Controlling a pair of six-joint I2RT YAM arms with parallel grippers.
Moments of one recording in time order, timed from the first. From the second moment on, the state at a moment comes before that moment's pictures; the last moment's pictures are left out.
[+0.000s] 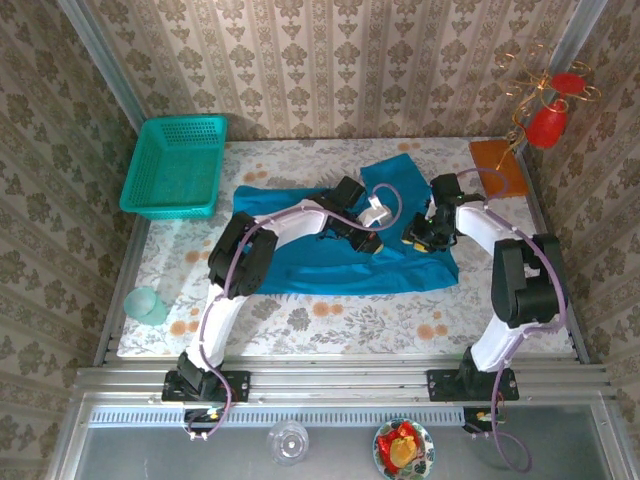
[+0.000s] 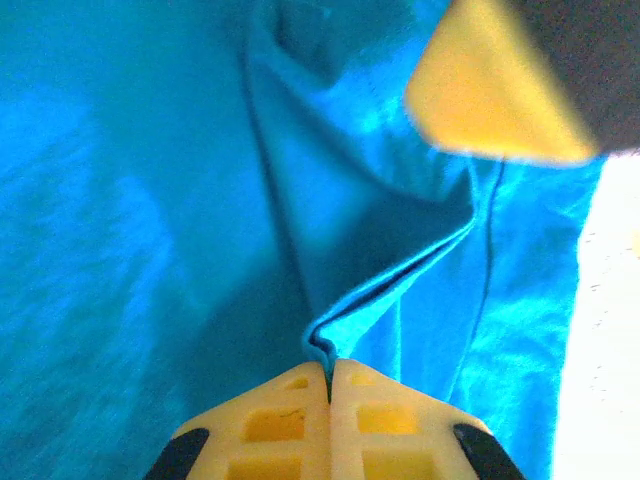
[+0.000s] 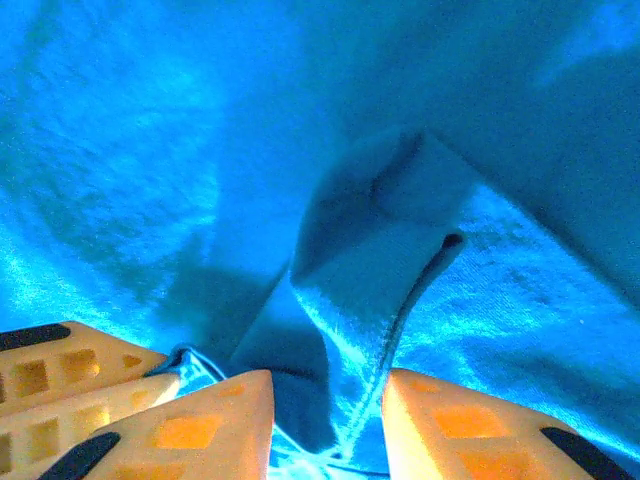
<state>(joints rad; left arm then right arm) -0.76 2.25 1.70 -0.47 0.62 0.16 0.08 1.71 1.13 -0.67 -0.31 0.53</state>
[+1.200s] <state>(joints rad) -0.72 2.08 1.50 -0.38 0.29 -0.09 0.04 2.07 1.52 -0.61 -0.50 0.50</state>
